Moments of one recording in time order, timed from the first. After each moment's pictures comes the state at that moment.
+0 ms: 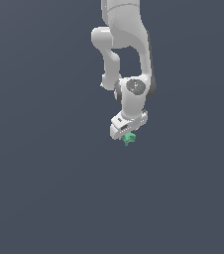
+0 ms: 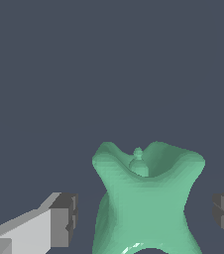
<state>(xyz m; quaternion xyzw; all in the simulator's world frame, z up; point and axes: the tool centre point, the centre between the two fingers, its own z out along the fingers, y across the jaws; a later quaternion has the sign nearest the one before) -0.085 0.083 0.062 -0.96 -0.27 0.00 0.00</state>
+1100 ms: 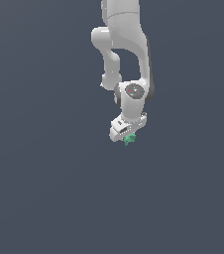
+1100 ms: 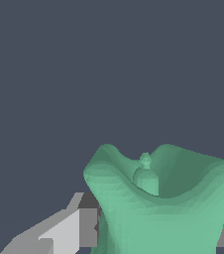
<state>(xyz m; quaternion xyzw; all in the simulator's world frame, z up) -0.085 0.082 0.043 -0.96 -0.27 0.00 0.00</state>
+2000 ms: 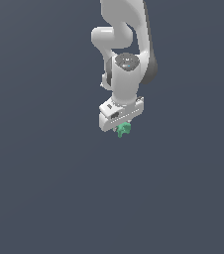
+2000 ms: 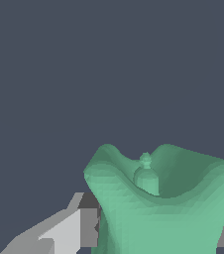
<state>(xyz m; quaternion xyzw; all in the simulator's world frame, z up) -0.061 0.042 0.158 -0.96 -0.27 0.00 0.00</state>
